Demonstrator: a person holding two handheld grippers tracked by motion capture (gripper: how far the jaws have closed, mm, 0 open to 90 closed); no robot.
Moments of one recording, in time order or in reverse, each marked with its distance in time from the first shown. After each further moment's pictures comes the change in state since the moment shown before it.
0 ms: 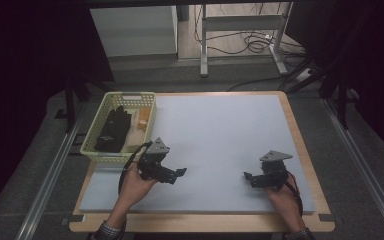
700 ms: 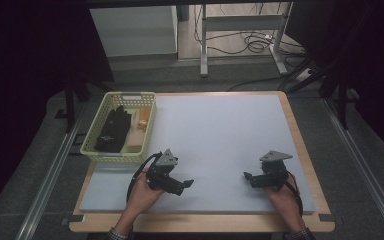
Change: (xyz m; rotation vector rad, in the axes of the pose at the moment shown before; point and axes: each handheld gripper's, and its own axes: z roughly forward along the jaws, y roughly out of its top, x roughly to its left) left arm -0.018 -0.022 0.029 0.016 -0.051 0.042; right arm 0.000 0.000 0.000 -0.001 0.000 0.000
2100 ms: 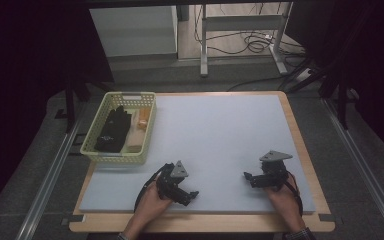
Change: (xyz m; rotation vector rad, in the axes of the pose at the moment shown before) left arm -0.014 -0.022 0.040 0.112 0.013 0.048; right arm 0.000 0.000 0.000 0.000 0.000 -0.001
